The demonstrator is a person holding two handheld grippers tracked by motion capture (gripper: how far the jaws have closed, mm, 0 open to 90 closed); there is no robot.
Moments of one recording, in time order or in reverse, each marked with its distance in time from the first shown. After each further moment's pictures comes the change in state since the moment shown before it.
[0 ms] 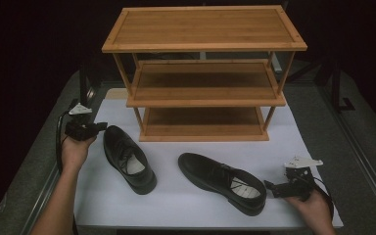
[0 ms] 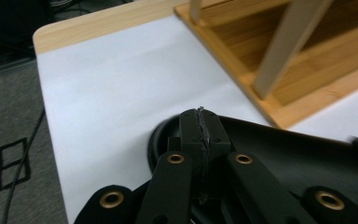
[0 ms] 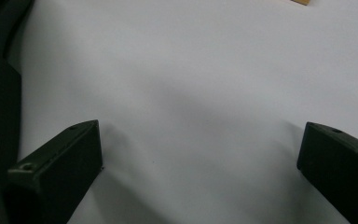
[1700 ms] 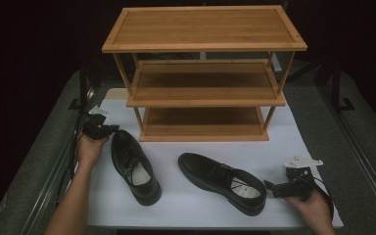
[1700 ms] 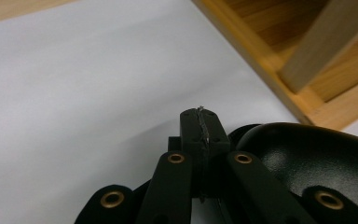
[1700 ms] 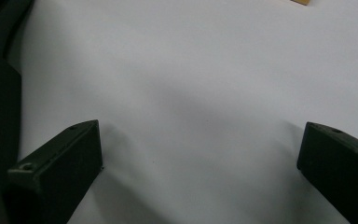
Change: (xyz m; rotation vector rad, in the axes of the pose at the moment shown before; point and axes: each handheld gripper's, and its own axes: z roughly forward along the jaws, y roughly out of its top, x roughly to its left) left arm -0.005 -0.010 0.055 0.067 -0.048 0.016; right arm 0.000 0.000 0.000 0.000 0.000 0.000
